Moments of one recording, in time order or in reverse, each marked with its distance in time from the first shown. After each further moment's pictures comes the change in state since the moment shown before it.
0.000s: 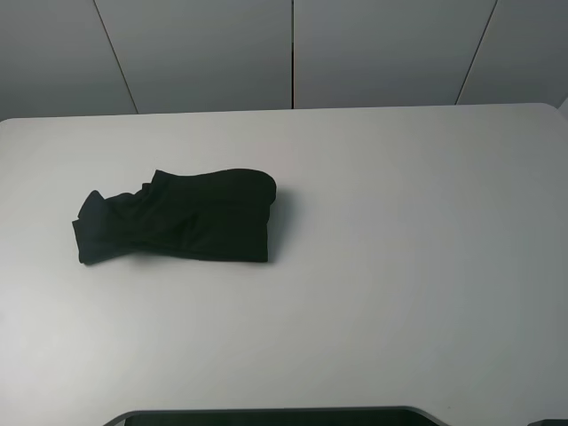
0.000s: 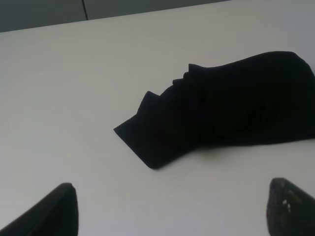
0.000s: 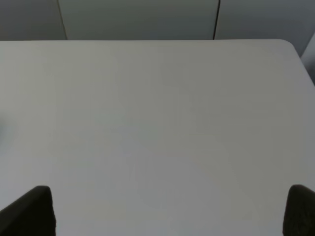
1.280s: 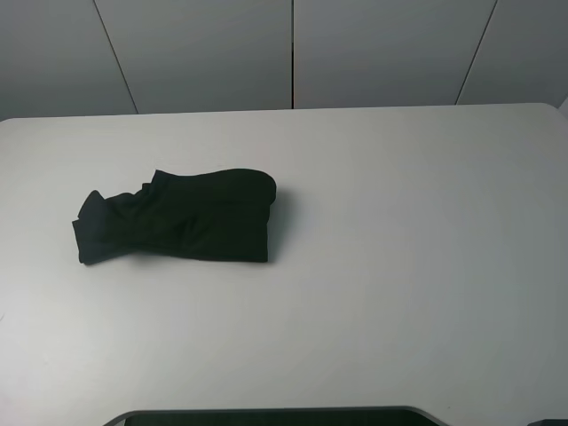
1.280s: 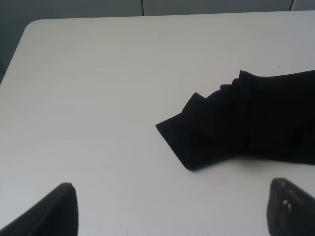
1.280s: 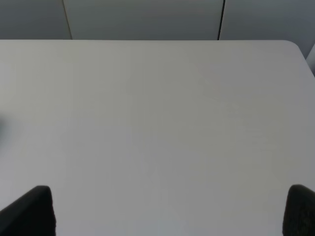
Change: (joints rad) left arm 0.176 0.000 0.000 0.000 -0.002 0.002; right arm 0.035 0.000 0.000 0.000 0.000 0.000
